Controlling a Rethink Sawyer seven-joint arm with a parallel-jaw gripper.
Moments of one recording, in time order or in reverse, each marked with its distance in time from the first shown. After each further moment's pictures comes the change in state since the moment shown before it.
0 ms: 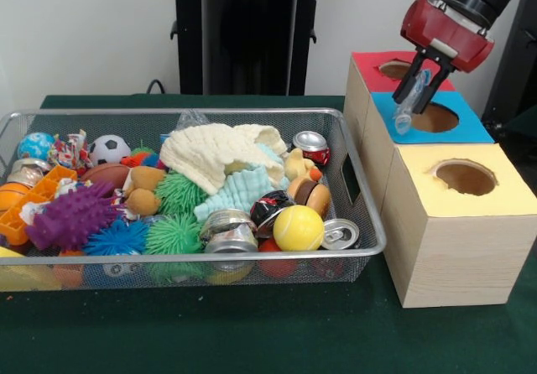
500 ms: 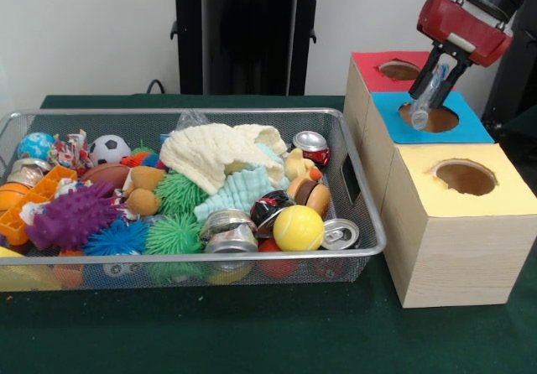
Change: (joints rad) arm 0.000 -0.011 0.000 -0.045 0.000 0.079 0.000
